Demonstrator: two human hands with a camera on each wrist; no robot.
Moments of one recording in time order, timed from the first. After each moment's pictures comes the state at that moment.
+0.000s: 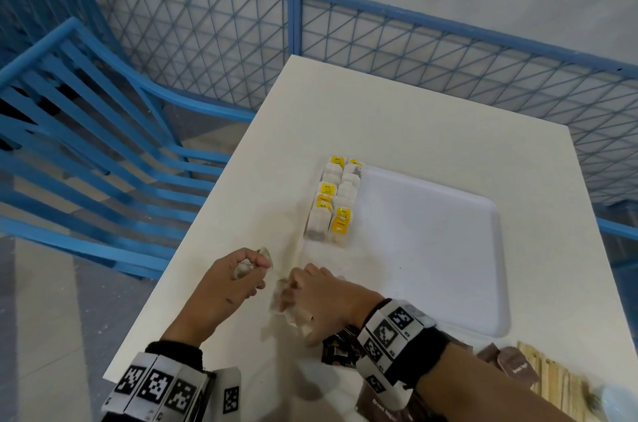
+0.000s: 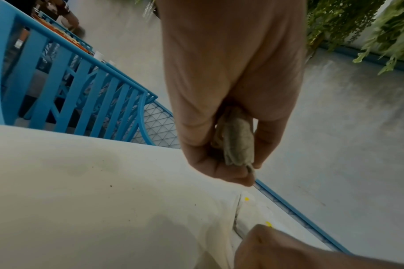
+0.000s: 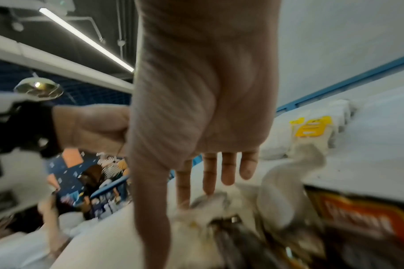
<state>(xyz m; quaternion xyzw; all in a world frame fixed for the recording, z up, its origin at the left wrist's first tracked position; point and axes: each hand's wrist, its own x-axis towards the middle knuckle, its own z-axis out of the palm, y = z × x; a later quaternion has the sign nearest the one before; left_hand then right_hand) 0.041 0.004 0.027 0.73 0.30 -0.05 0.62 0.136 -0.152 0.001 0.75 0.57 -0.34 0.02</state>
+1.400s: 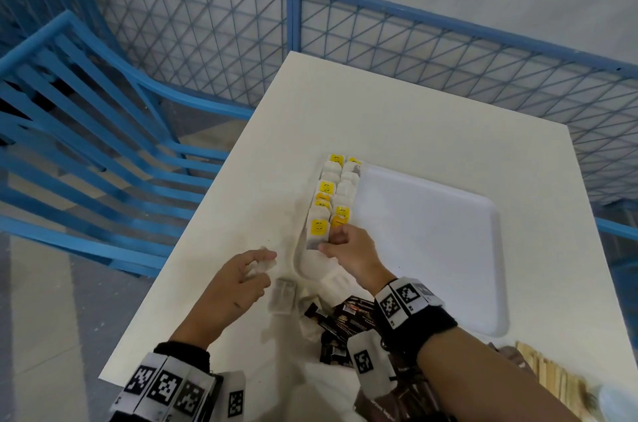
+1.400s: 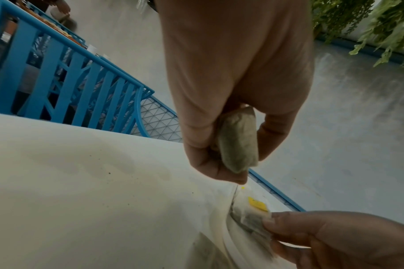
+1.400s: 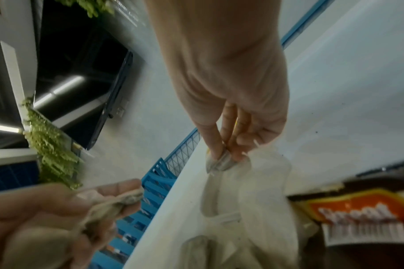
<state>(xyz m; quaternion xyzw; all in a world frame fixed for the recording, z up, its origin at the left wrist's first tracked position) 0.043 -0.008 0.023 0.69 0.31 -0.08 0.65 0.186 -0.161 -0.022 0.82 0.01 -0.30 -0.48</state>
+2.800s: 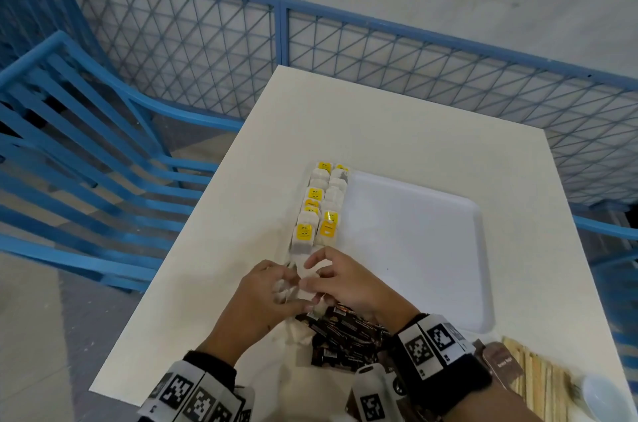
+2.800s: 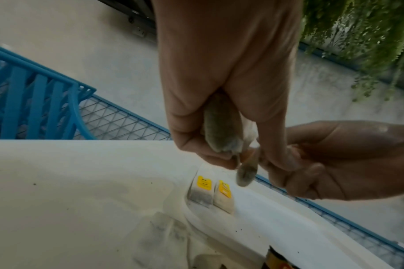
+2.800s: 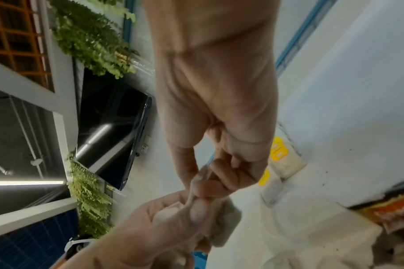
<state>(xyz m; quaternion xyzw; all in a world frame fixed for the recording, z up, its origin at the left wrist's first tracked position) 0.052 -0.044 0.031 0.83 0.17 -0.04 0.53 0.146 -0.186 0.038 0.70 0.10 -0.48 -0.52</state>
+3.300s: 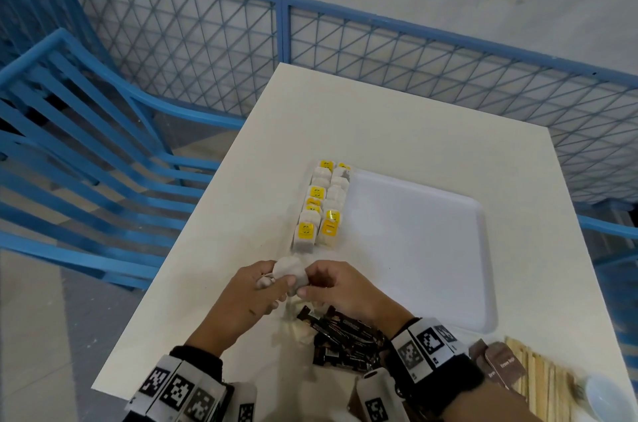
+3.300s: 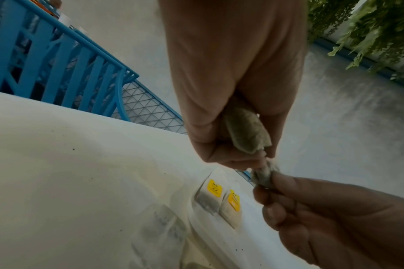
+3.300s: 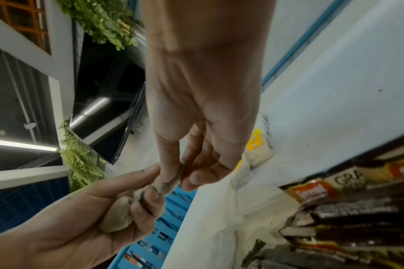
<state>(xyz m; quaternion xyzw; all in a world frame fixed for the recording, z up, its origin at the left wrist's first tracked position) 0.050 -0.030 0.025 0.71 0.24 -0.09 0.66 0.141 -0.188 0.013 0.72 0.18 -0.45 -0.50</state>
